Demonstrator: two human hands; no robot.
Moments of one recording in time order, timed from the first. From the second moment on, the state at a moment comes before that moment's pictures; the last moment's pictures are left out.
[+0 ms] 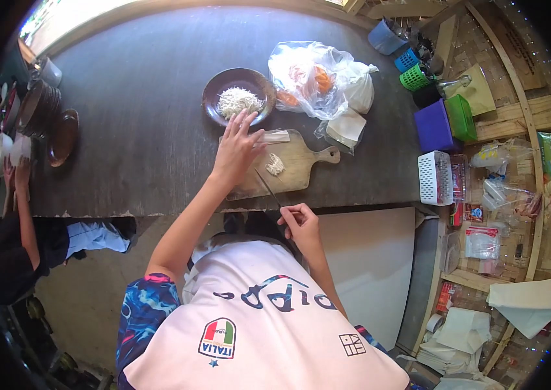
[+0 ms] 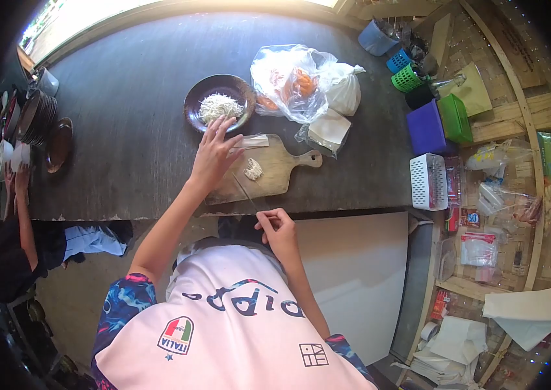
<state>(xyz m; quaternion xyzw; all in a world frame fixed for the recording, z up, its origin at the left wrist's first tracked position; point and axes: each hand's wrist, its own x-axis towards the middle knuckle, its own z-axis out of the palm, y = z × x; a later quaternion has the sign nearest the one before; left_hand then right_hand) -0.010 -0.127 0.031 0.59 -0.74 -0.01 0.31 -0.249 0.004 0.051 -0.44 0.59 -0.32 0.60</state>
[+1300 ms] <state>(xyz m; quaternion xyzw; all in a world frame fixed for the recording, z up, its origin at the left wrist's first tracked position) 0.009 -0.087 0.057 0.55 -0.73 0.02 0.41 -0.249 0.004 0.049 -0.38 0.58 -0.38 0.61</state>
